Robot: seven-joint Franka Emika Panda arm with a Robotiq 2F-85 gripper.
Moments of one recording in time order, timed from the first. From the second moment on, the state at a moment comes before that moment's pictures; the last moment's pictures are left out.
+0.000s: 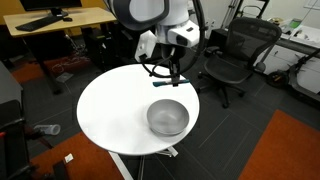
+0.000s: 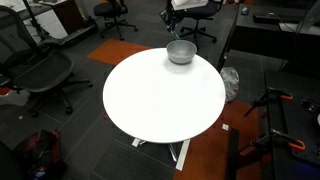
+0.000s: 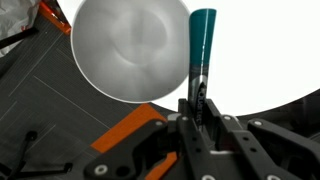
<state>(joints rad) -0.11 0.54 -0.20 -1.71 0.06 2.45 0.42</state>
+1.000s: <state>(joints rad) 0.07 0.29 -0.09 -2.05 0.01 2.50 0.44</state>
